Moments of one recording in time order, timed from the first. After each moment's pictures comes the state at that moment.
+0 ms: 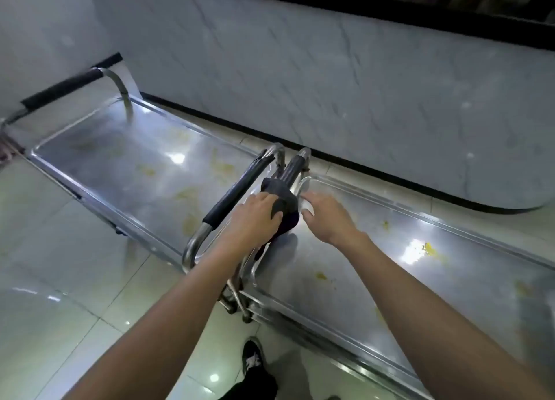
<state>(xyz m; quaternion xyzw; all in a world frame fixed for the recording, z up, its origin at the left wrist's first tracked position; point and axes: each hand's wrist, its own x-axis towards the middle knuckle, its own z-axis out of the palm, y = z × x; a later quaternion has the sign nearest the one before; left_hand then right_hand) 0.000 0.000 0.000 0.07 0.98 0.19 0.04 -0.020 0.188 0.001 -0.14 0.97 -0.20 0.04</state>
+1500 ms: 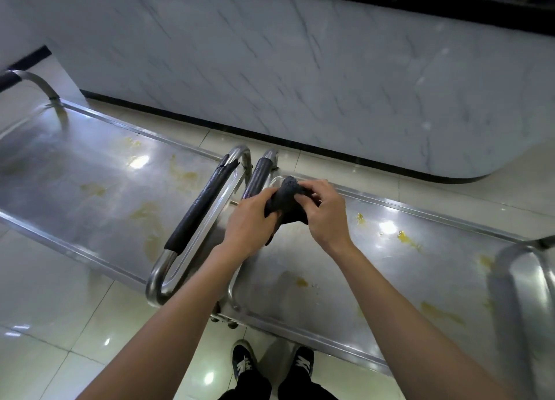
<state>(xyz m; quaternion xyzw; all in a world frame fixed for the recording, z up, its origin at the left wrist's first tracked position) -0.040 0.046 -0.006 0.10 0.93 0.36 0.01 -0.028 0.212 0.015 0.01 0.86 -0.49 -0.12</state>
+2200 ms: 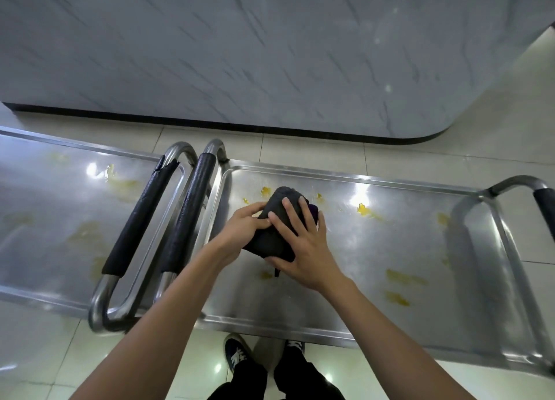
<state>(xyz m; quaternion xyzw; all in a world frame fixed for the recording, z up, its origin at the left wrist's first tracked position) -0.038 0.130 -0.019 -0.04 0.70 0.62 0.34 0.044 0.293 -0.073 -0.12 0.97 -0.18 -0.09</state>
